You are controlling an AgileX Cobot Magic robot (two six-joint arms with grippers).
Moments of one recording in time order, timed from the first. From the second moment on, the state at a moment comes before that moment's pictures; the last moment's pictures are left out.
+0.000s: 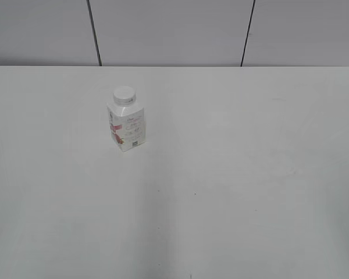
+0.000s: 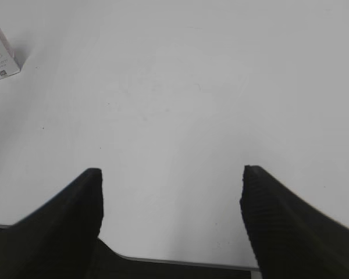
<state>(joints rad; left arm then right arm) -0.05 -0.01 -0.52 0.04 1.06 -0.03 0.18 -0.01 -0.51 0.04 1.09 0.00</state>
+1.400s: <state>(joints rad) -0.05 -0.01 -0.52 0.04 1.06 -0.03 0.18 -0.01 -0.51 0.04 1.09 0.00</state>
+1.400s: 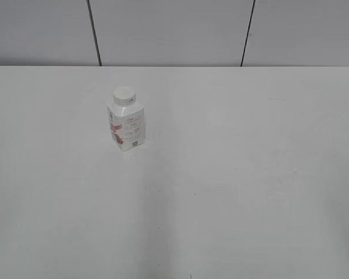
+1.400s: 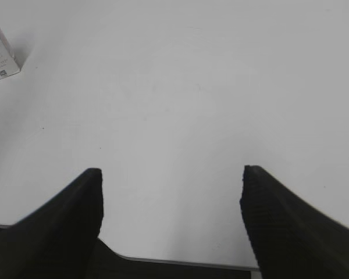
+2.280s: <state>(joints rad) -0.05 0.05 -0.51 0.08 0.40 -0.03 0.18 -0.01 -0.51 0.04 1.09 0.00</state>
